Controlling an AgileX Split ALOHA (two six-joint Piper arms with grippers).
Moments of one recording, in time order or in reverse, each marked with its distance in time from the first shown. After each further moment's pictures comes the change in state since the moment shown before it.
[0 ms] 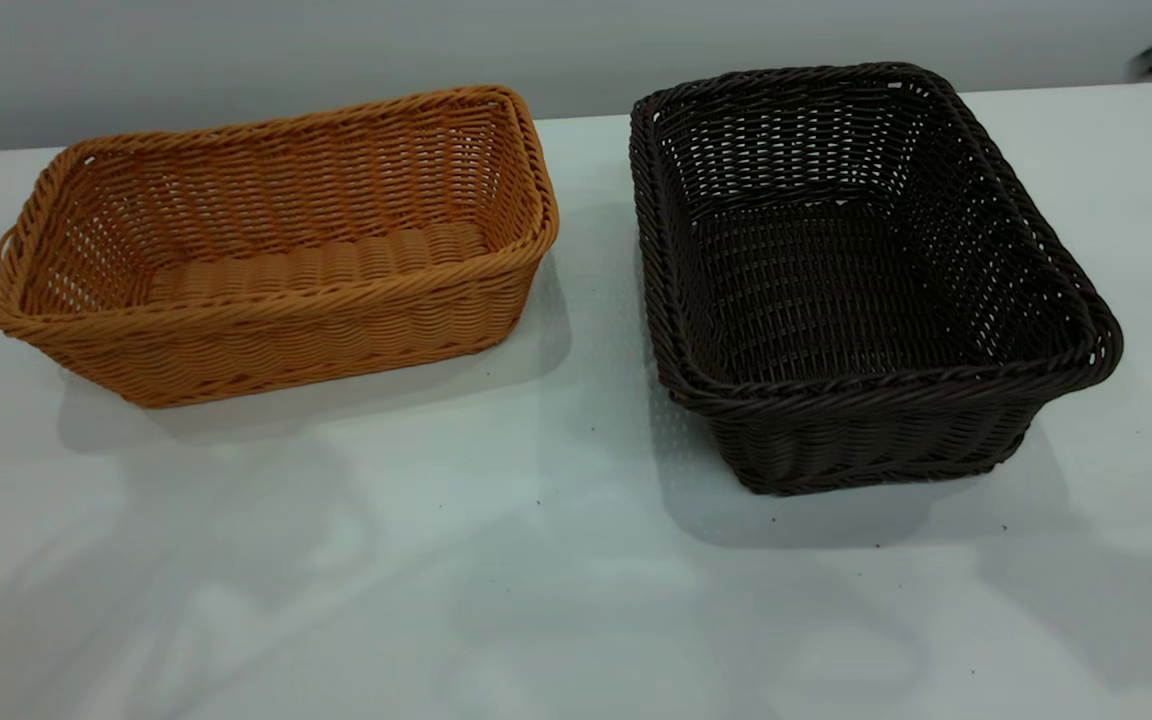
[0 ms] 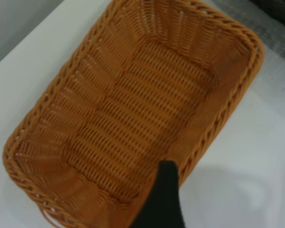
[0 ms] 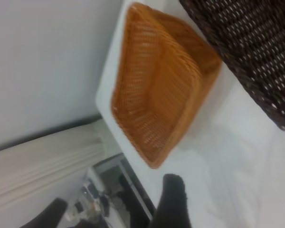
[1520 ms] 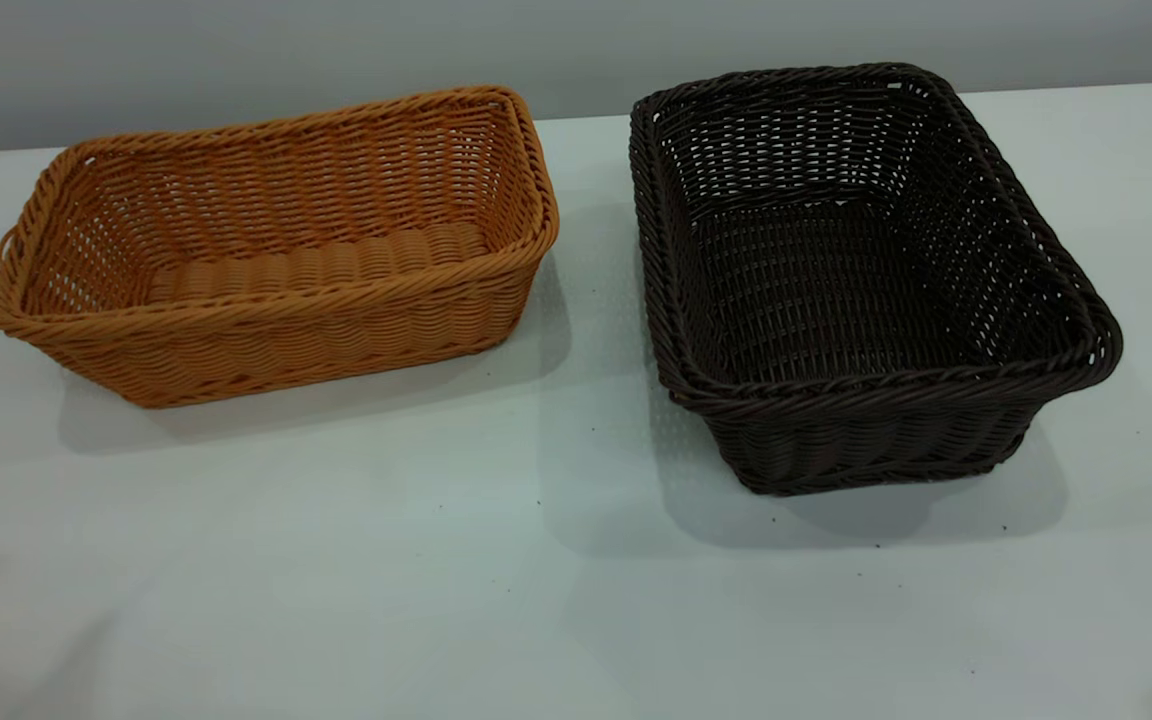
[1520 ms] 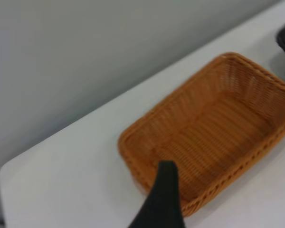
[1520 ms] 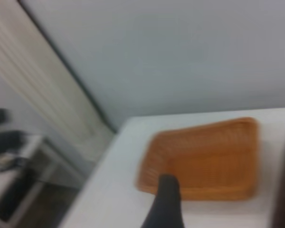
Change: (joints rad) left arm 0.115 -0.515 0.055 0.104 0.100 -0.138; right arm -0.320 -0.603 -0.153 -0.058 0.390 -0.677
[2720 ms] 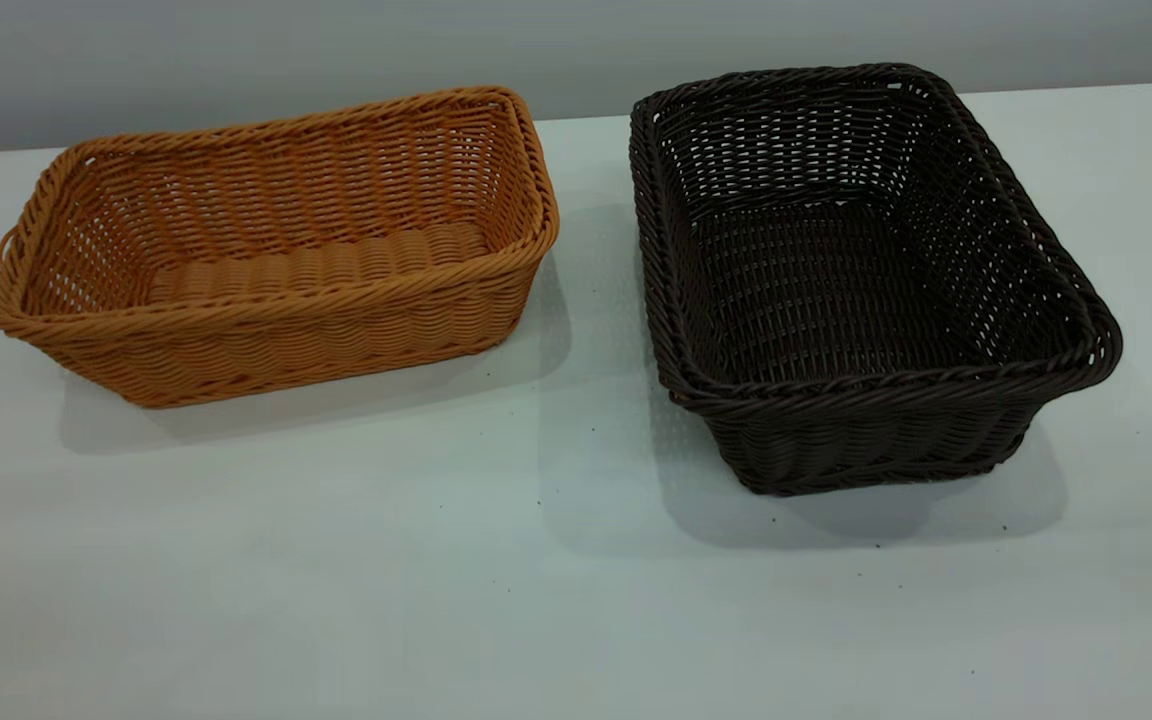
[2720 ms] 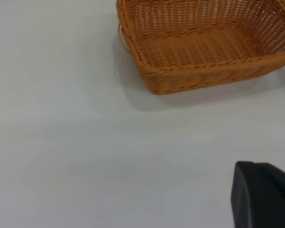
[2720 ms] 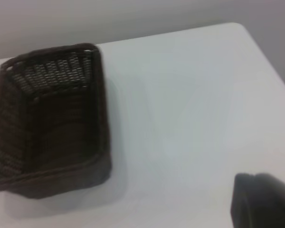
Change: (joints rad) left arm 0.144 -0.840 0.588 0.013 0.229 -0.450; right arm 0.000 -0.557 0.251 -1.032 0.017 0.507
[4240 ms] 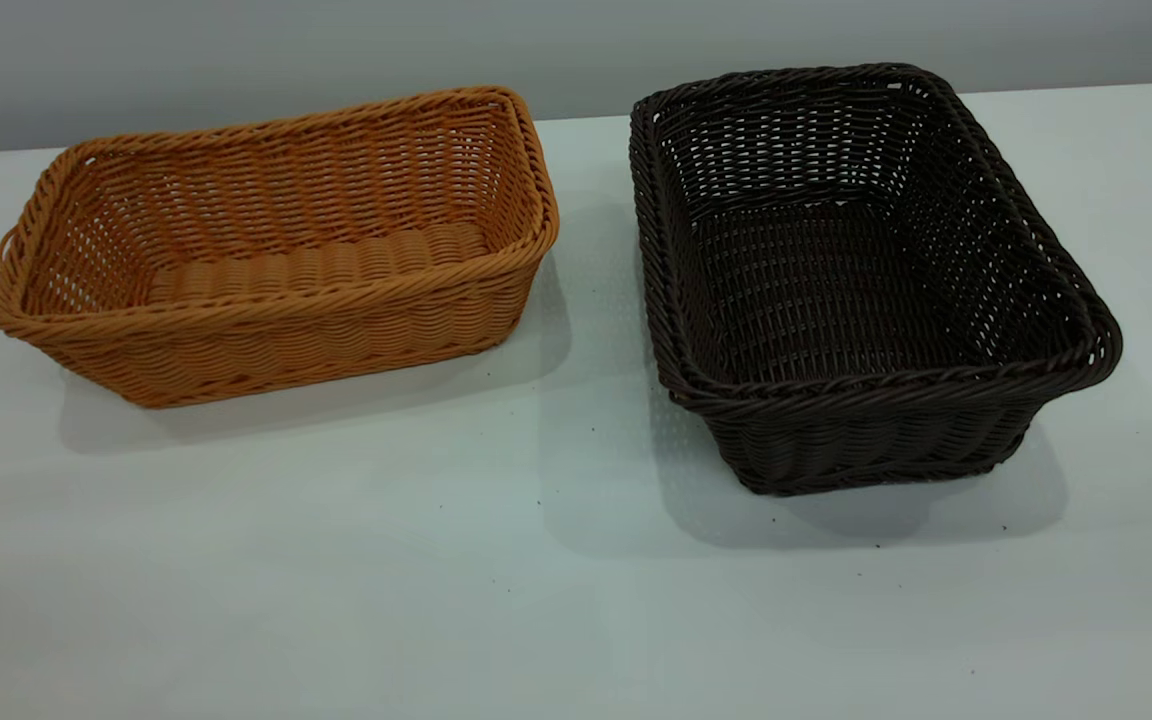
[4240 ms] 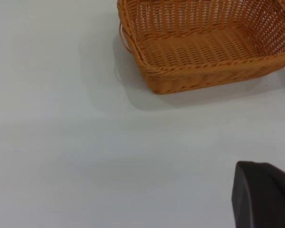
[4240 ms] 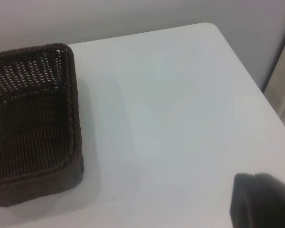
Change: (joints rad) left arm 0.000 0.000 0.000 0.010 0.001 -0.014; right arm 0.000 0.000 0.000 -0.120 0.002 0.077
